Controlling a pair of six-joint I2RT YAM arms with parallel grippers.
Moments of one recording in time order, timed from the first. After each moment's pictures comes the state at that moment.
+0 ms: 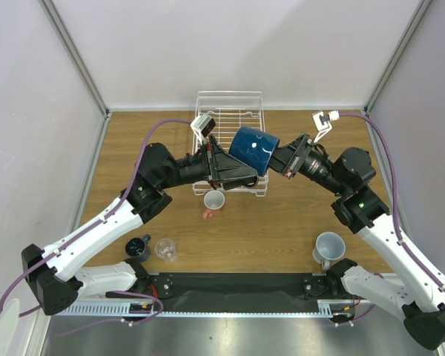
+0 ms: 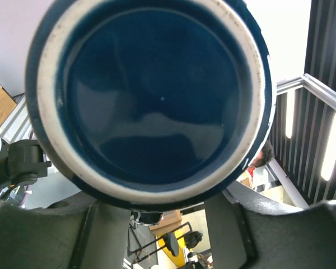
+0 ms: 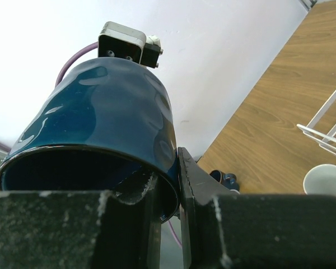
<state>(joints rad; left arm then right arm) -0.80 1.12 1.06 0.30 0.63 -1.43 0.57 0.91 0.99 0.11 -0.44 0.98</state>
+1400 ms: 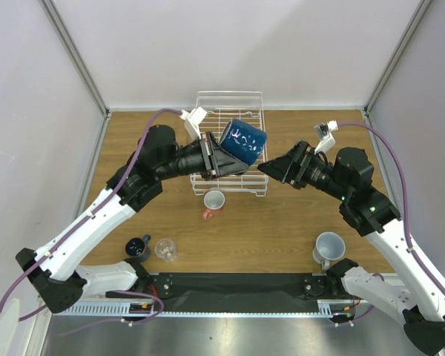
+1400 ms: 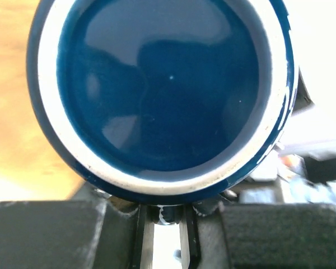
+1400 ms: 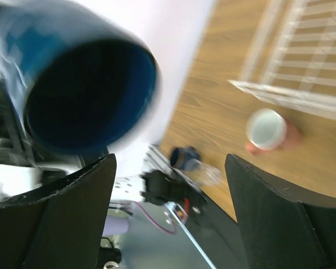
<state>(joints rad) -0.74 1.15 1.28 -0.27 0.48 -1.02 0.54 0.87 1.04 -0.29 -0.37 0.90</state>
